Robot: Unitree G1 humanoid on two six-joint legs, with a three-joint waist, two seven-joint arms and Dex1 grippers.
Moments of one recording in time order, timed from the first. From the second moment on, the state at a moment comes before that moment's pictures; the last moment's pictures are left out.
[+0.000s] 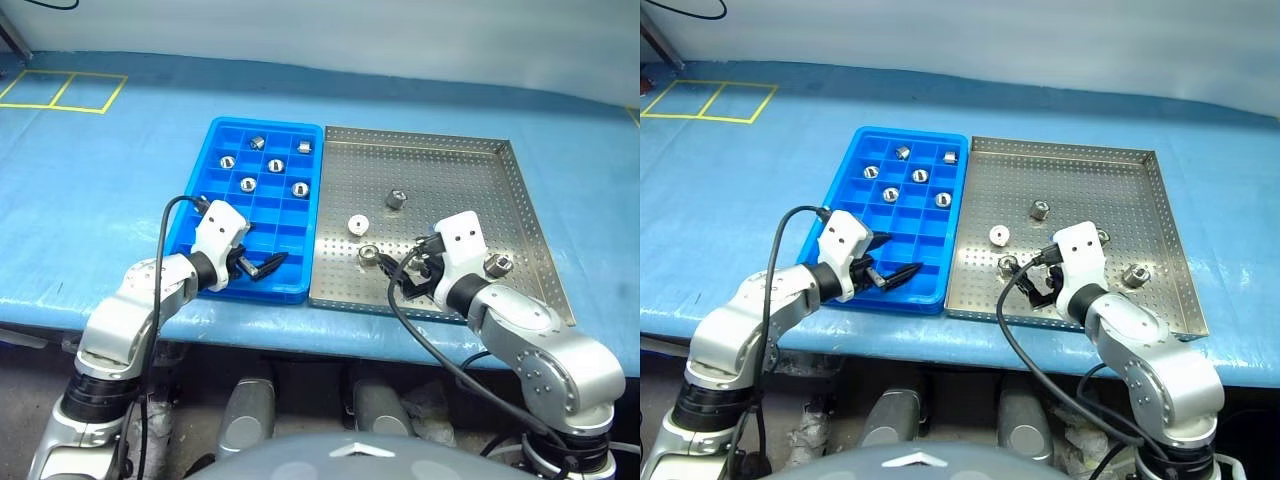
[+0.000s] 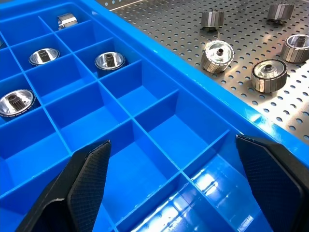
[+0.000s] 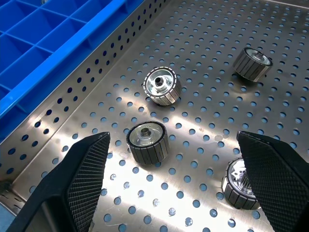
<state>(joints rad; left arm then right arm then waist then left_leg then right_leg) -0.16 0.55 -0.07 -0.48 -0.36 0.83 -0.53 -0.04 -0.38 -0.11 -0.82 0.48 1.21 0.18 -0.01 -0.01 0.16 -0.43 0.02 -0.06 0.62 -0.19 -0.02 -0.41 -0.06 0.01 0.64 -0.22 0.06</state>
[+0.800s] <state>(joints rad) -0.44 0.50 -0.15 -0.32 -0.33 0.79 -0.56 -0.05 -0.38 -0.09 -0.82 0.46 1.21 0.16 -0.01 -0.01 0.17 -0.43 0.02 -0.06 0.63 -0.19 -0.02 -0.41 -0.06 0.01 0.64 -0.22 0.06</state>
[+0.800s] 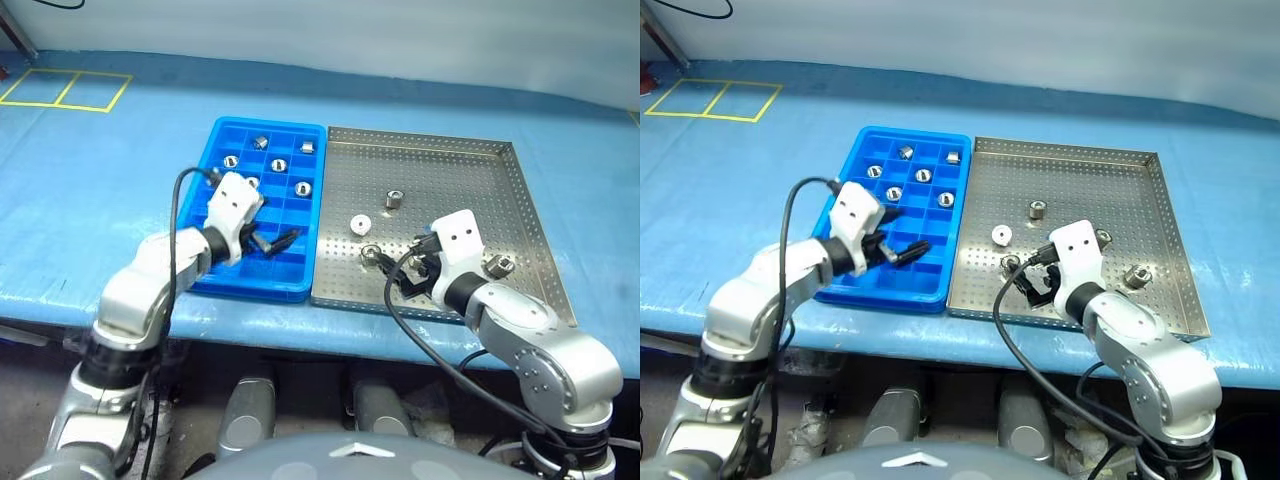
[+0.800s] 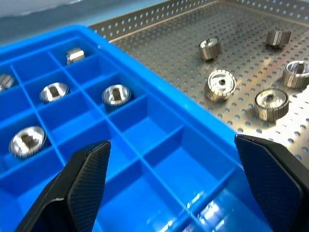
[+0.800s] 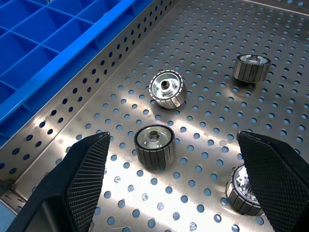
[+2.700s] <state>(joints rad) -0.61 0.27 -0.06 0.02 0.03 0.69 -0.48 -0.10 -0.35 0.12 -0.76 0.36 1.04 0.18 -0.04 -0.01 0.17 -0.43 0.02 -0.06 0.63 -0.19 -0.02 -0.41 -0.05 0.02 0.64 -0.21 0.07</state>
